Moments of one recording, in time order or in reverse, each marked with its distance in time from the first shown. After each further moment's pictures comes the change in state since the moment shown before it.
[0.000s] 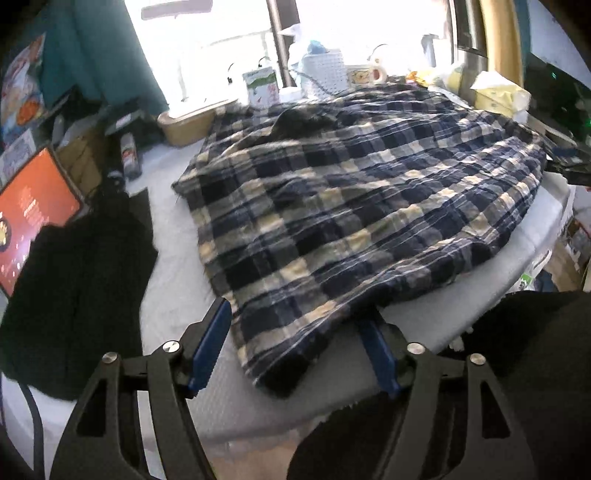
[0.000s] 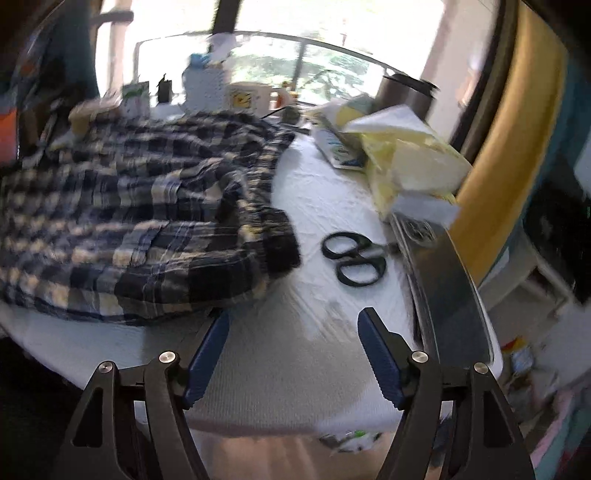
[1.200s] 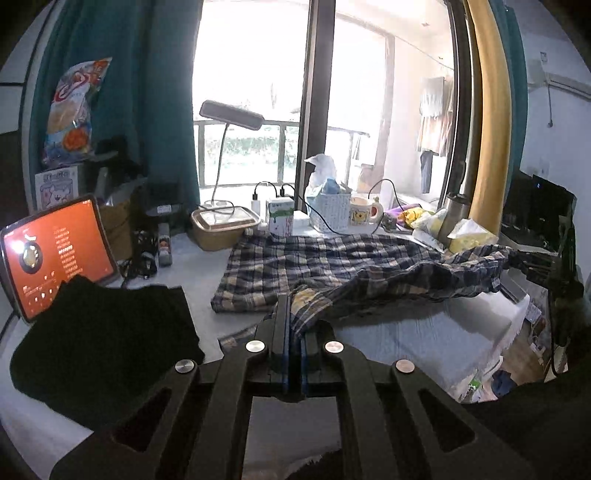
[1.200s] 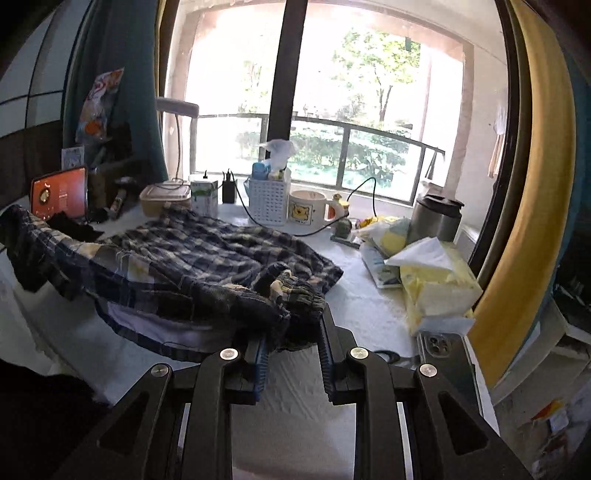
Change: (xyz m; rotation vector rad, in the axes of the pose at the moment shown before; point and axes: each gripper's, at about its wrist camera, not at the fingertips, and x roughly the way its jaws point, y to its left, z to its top) left arm -0.122 0.060 0.057 -0.221 -0.365 -0.099; right arm -0.089 -0.010 0.042 0.010 -0.356 0.216
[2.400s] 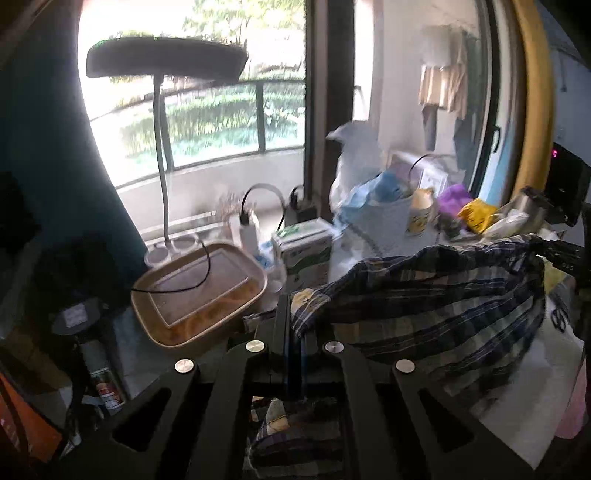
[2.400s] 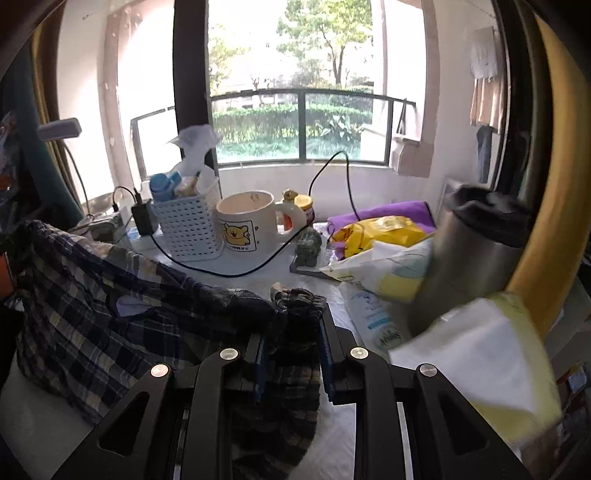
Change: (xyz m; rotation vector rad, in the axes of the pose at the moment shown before) left arm 0.284 0.050 0.131 0.117 0.207 -0.057; right arm 0.207 -0.076 0.089 0.201 0.125 -0.077
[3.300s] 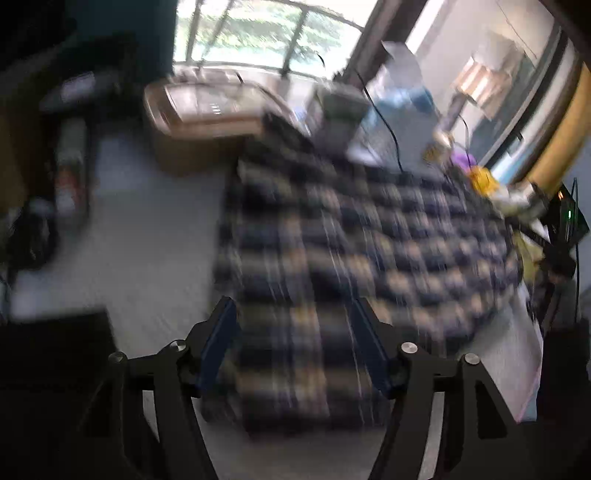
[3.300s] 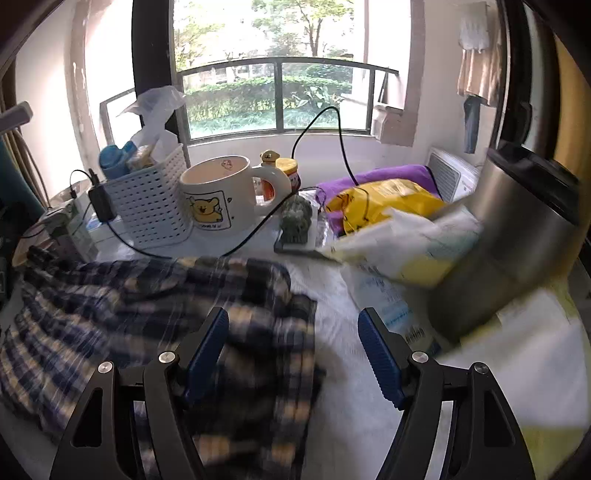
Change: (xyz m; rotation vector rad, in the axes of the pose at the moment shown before) left arm -0.001 0.024 -0.129 -0.287 0.276 -0.137; right arm 0.052 0.006 -0.005 0.063 0.109 -0.089
